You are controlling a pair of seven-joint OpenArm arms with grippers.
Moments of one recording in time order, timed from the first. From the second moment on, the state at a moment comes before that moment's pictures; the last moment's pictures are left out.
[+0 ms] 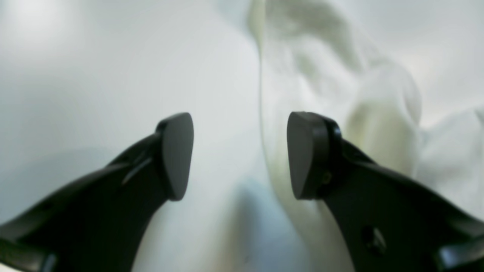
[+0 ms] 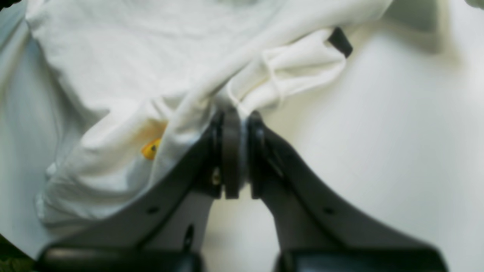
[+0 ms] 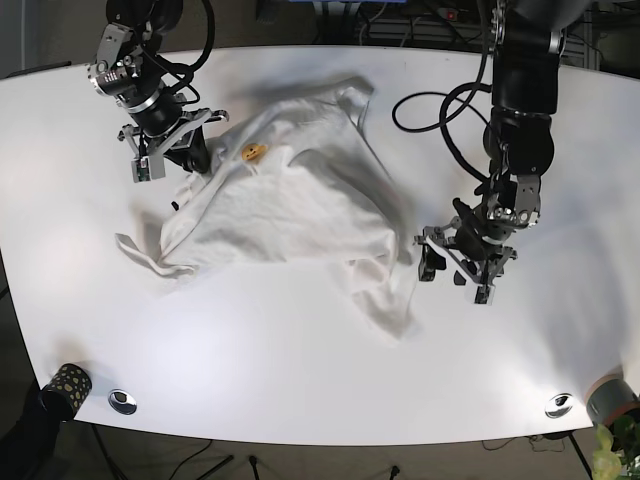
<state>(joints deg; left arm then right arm) -15.3 -9.7 4.7 68.0 -20.0 -11.8 26.9 -20.4 1.6 25.2 110.1 23.9 29.6 -45.3</state>
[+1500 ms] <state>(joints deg) -25.3 -11.3 2.6 47.2 -20.8 -21.0 26.5 -17.7 1.6 25.1 110.1 23.7 29.9 -45.3</state>
